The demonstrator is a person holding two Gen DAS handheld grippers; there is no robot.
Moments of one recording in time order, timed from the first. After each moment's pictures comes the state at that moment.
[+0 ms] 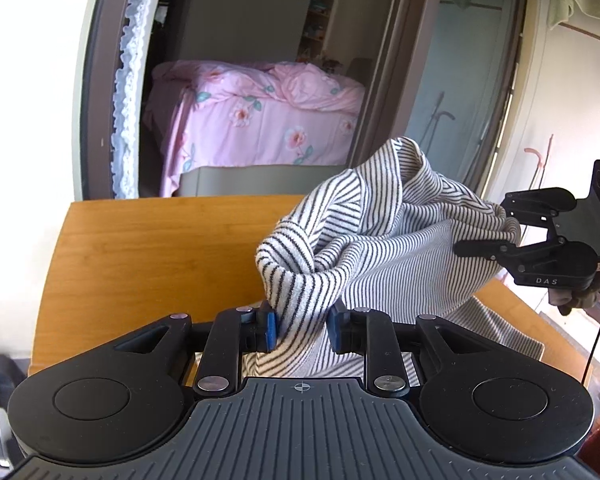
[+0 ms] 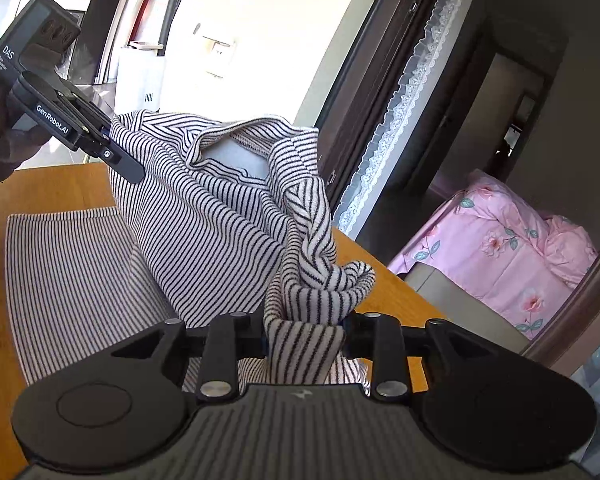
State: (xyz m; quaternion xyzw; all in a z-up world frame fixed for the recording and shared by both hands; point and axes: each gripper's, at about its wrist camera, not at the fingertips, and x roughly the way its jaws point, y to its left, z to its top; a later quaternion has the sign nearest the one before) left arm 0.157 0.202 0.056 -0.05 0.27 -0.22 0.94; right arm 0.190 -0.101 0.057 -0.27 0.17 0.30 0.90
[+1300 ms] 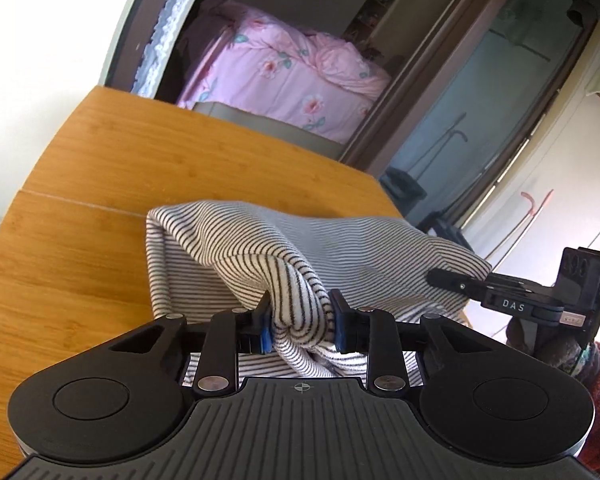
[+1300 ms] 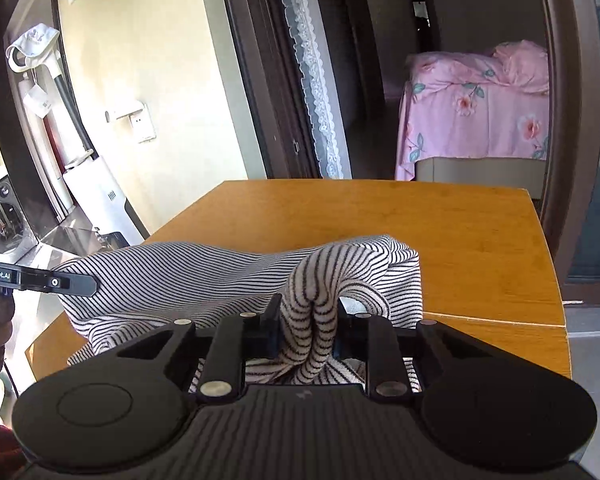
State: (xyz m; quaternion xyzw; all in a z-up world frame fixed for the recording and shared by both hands) left arm 0.104 0.213 0.055 -0.19 0.33 -0.21 0.90; right arm 0.156 -0.153 0.057 0.03 0.29 0.26 0.92
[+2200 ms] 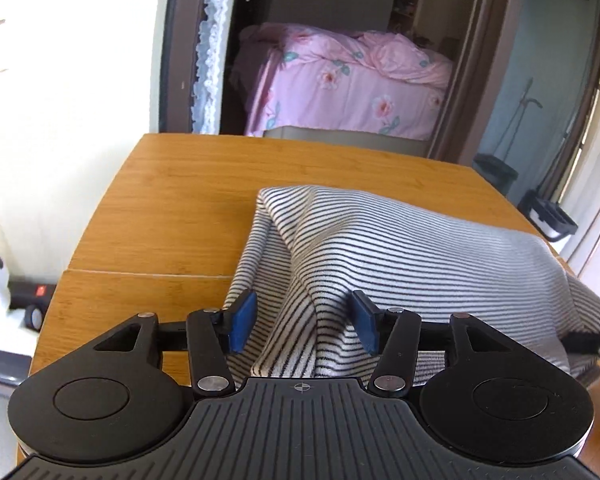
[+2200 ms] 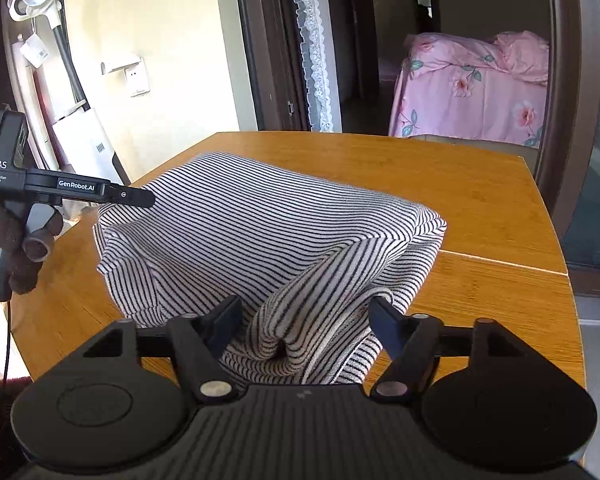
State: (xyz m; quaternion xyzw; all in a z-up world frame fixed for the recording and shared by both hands) left arm 0.166 0.213 0.023 -0.08 0.33 -0.09 0.94; right arm 0.134 -0.138 0.018 -0.02 0.31 0.24 0.92
